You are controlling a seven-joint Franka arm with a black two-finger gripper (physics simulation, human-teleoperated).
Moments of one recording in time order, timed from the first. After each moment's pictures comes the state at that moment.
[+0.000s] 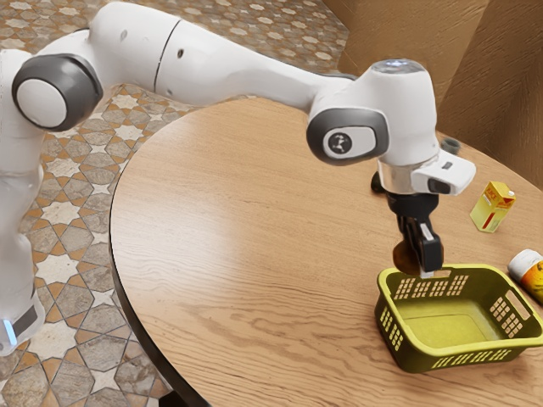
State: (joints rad) arm -0.32 0.23 -0.12 -1.46 -0.08 2.16 -0.22
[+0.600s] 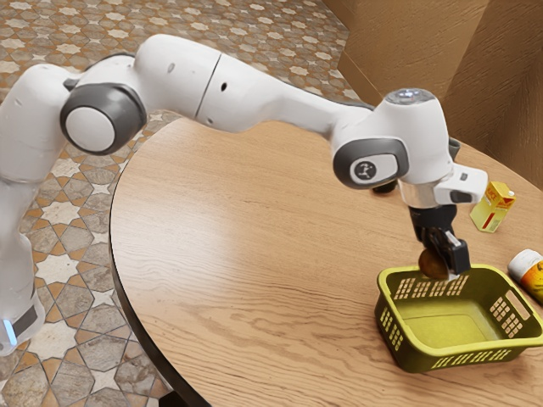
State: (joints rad) arm -0.26 0.42 -0.11 -1.34 -0.07 2.31 -0.32
